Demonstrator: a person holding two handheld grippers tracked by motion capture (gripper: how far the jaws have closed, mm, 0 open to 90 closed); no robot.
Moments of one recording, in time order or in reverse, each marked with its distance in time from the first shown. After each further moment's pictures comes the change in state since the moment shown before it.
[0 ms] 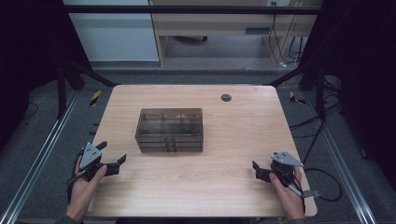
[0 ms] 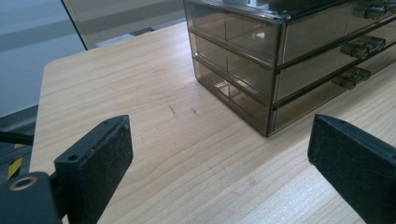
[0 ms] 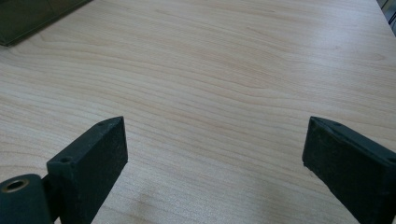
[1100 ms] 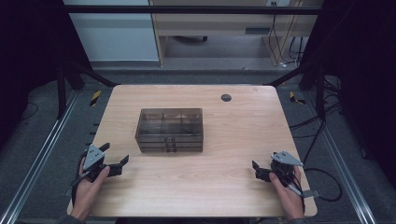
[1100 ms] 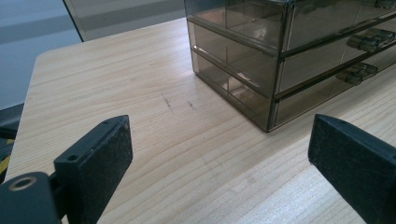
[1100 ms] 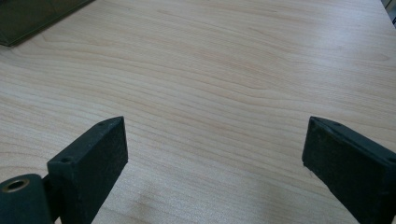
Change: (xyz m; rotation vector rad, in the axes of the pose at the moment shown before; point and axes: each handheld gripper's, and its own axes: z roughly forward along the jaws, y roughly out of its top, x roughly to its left) left arm -0.002 -0.012 0.009 -0.014 0.002 -0.034; right arm -0.001 0.001 0.001 0.000 0.008 -0.002
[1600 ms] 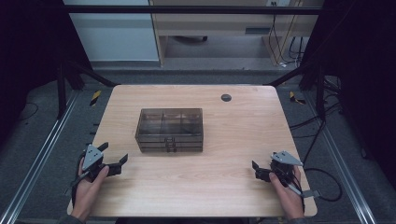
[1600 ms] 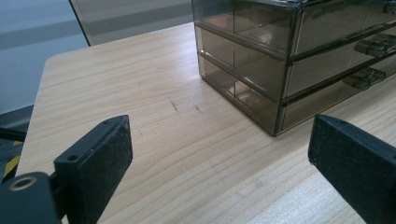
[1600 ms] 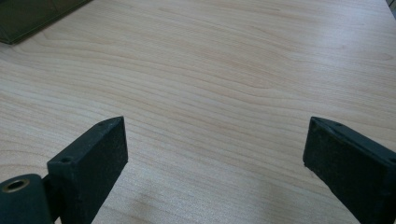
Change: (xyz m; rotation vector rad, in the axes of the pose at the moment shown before) left arm 0.002 -0.002 0.000 -0.023 0.019 -0.005; right arm 0.000 0.000 0.001 0.008 0.006 -0.001
